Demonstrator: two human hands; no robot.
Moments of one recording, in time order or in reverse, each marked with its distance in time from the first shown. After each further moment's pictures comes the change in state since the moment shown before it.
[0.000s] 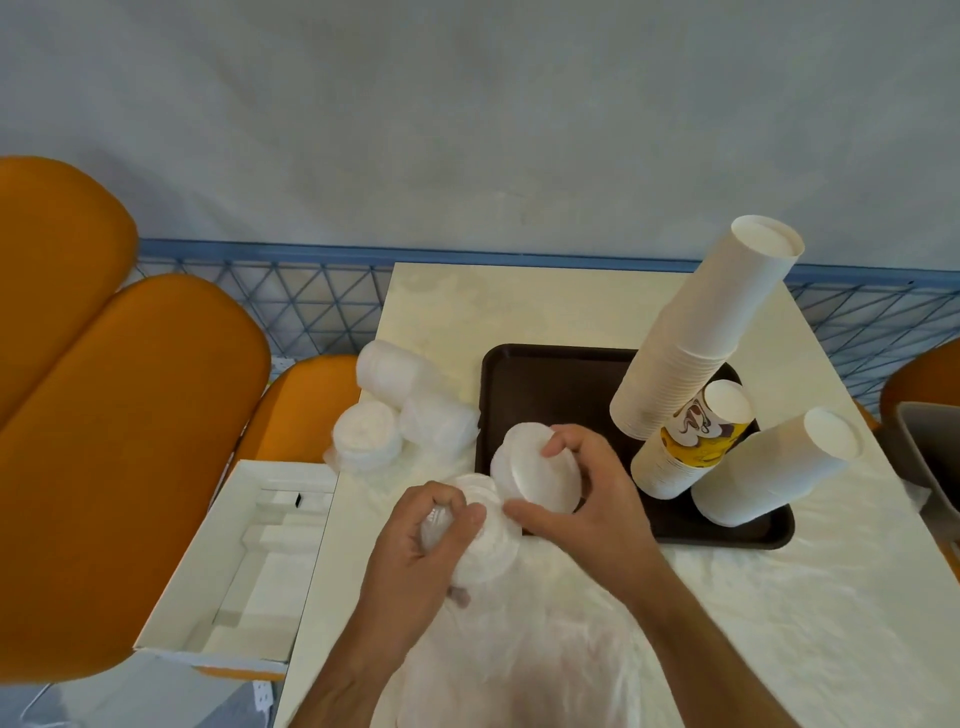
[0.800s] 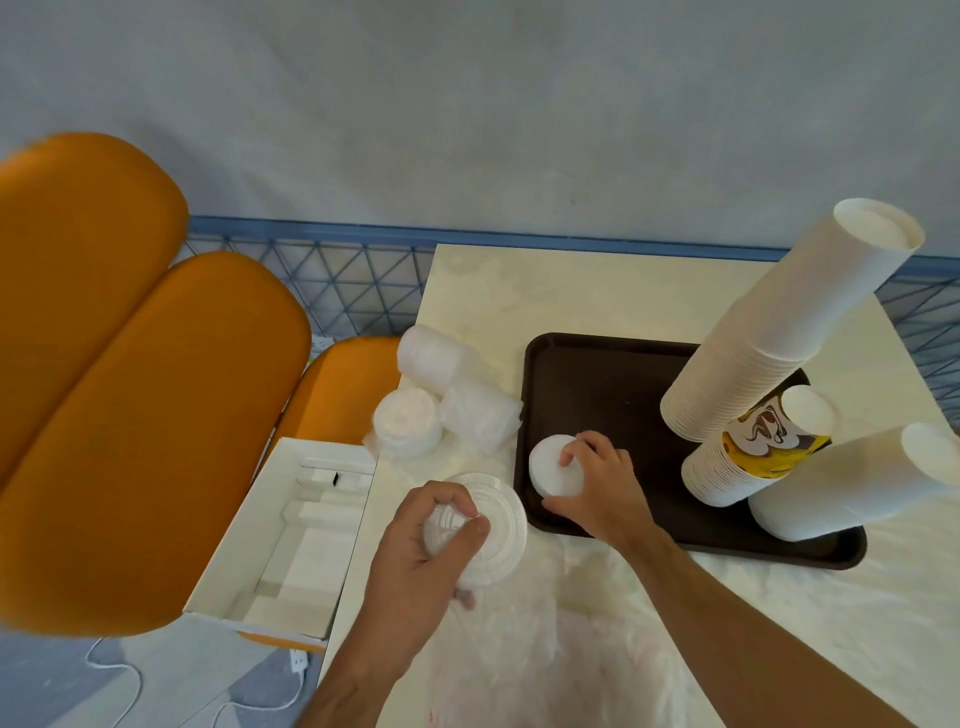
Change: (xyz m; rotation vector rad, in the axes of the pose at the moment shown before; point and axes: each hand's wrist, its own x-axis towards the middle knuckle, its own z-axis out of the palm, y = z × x) left_hand 0.002 -0.013 -0.030 -0.036 0.074 -0.058; right_hand 0.077 0.118 0.061 -0.618 -0.187 0.083
